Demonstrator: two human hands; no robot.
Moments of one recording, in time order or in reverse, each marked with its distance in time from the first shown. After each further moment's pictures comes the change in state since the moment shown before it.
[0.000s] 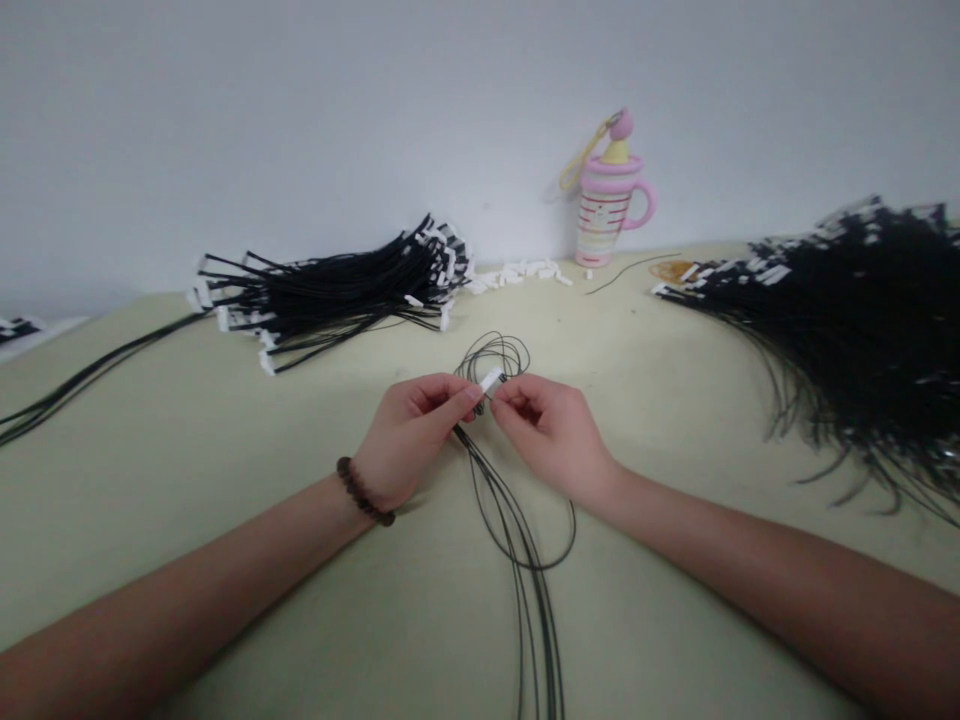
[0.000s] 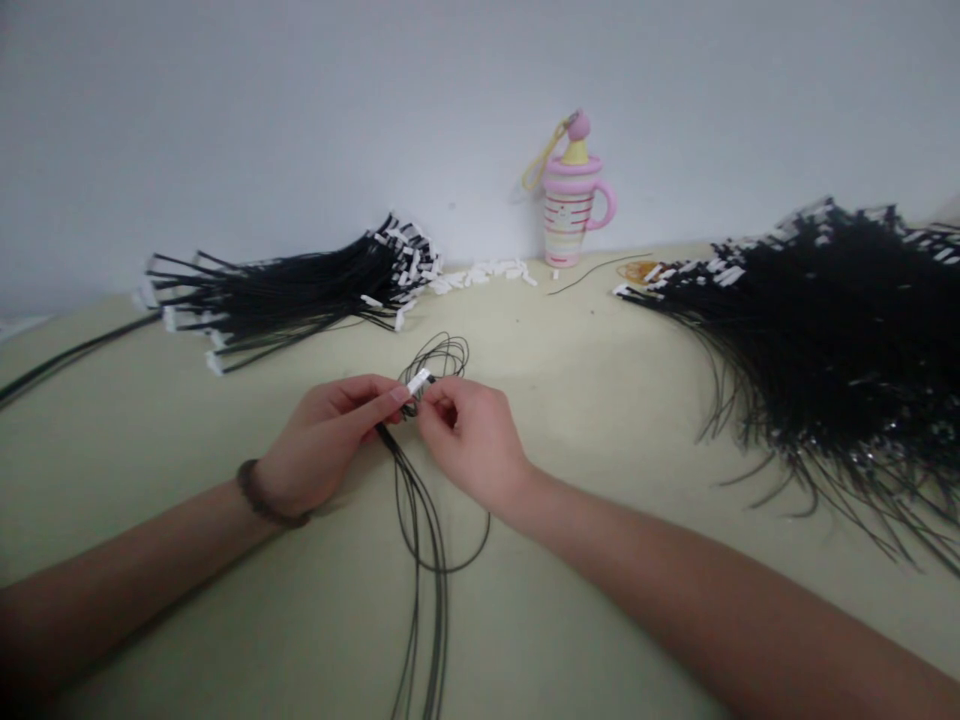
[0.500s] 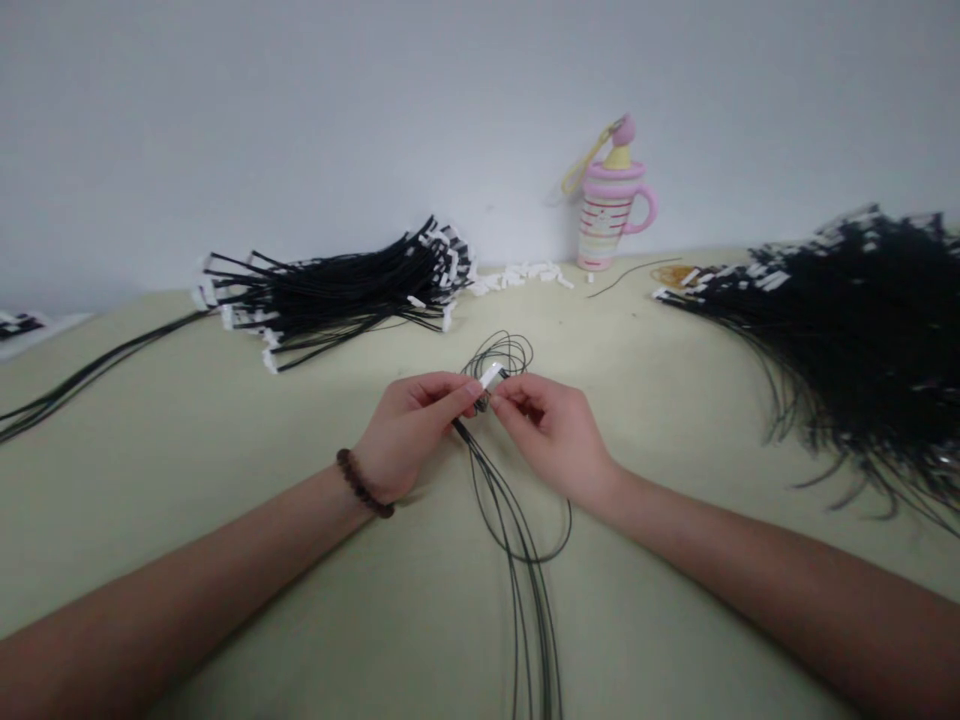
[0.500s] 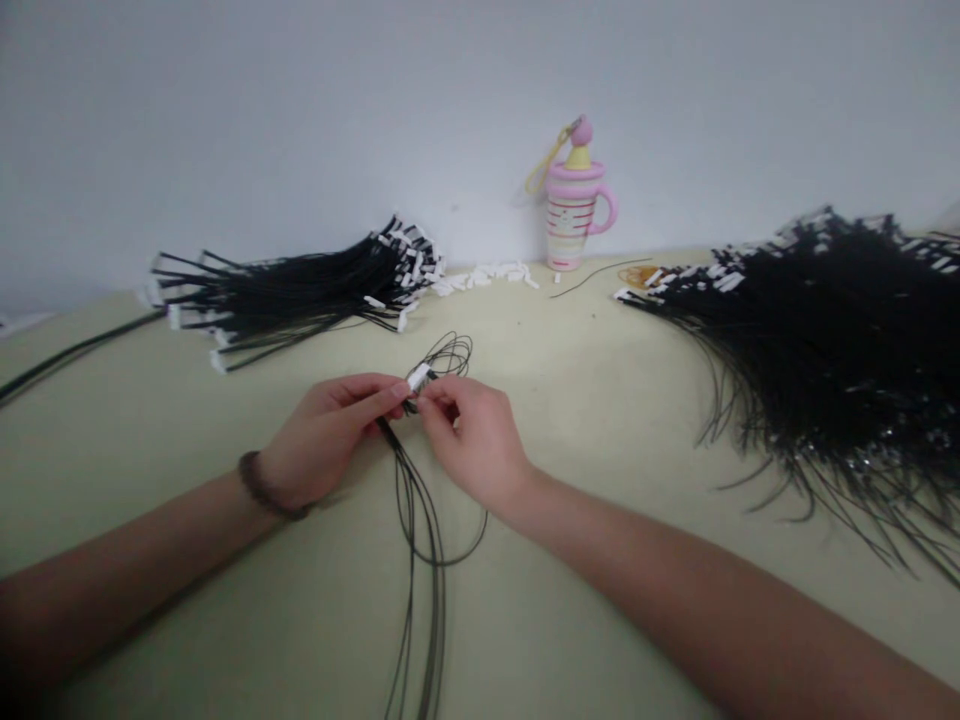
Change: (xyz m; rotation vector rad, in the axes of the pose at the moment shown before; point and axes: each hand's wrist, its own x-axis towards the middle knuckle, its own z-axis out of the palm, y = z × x) left_hand 0.007 -0.004 -0.002 -0.076 -0.005 -0.012; right_hand 0.000 0.003 0.000 0.028 0.030 -0.069
